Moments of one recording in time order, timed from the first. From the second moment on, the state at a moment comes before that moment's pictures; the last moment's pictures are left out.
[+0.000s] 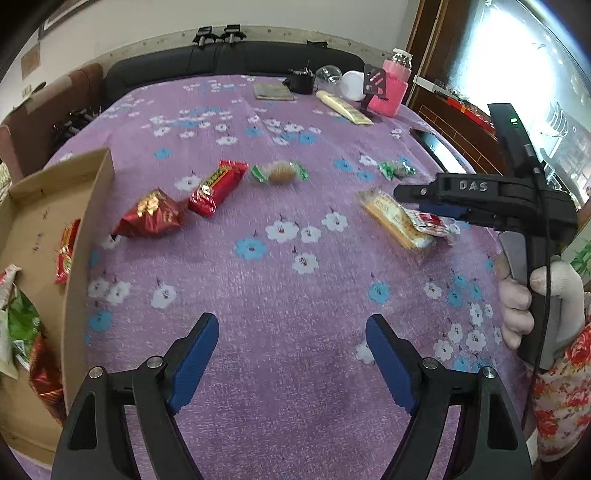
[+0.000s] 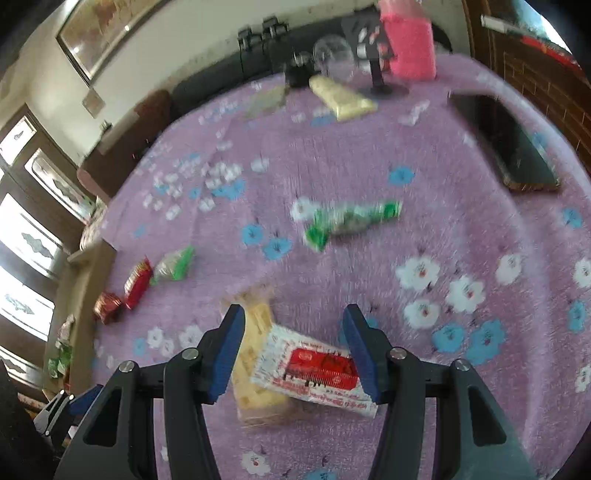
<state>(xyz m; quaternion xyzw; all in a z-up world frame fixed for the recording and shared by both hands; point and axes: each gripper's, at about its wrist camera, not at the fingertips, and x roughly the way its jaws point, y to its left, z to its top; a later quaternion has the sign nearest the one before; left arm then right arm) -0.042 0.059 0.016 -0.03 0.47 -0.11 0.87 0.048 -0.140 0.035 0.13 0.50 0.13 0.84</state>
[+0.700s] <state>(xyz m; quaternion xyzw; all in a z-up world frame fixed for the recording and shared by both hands) -0.046 0.038 -0.003 0.02 0.49 -0.11 0.86 -0.032 -0.170 0.043 0.12 0.54 0.11 0.83</state>
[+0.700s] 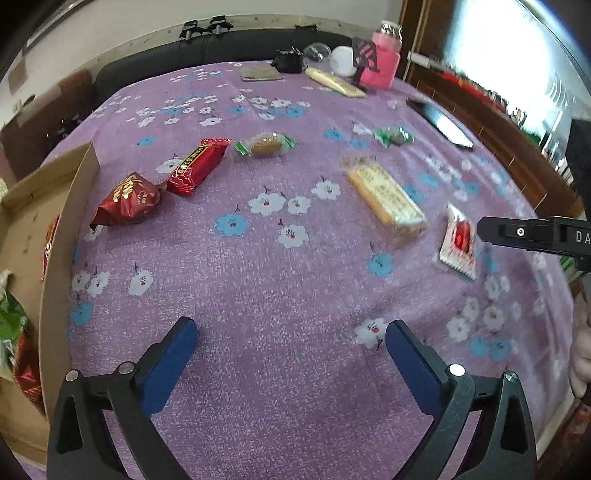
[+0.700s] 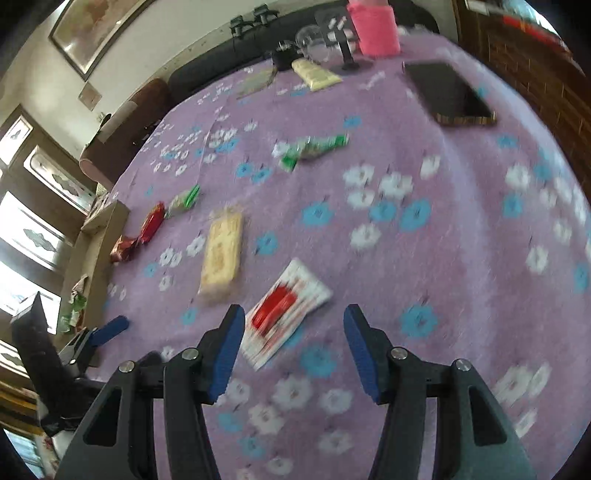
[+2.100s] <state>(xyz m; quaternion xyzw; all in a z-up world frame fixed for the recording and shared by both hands) 0.031 -0.034 0.010 0.02 0.47 -0.18 0.87 -0.038 -0.156 0.058 0.00 0.44 0.02 0.90</state>
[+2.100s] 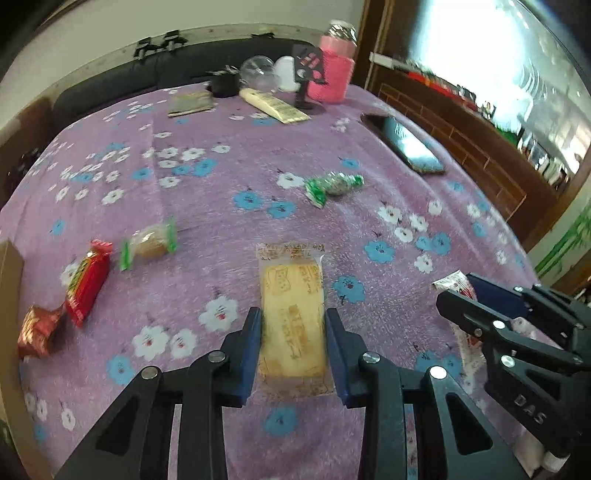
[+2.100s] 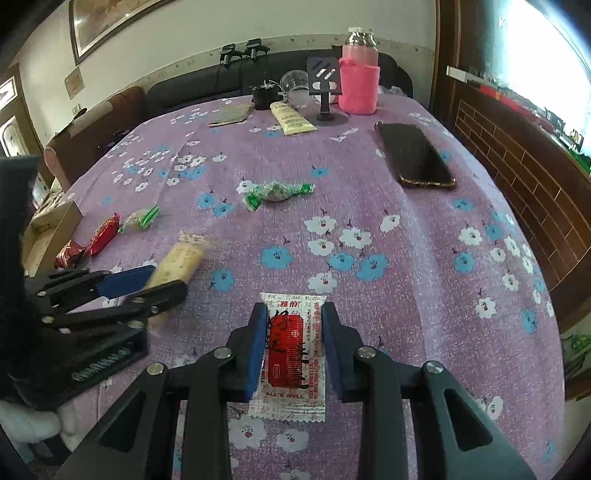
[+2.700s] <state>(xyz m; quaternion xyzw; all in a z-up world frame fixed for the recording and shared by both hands) -0.027 0.036 0.065 -0.06 0.40 -0.16 0.90 -0.056 -0.098 0.082 -0.08 0.41 0.03 0.91</state>
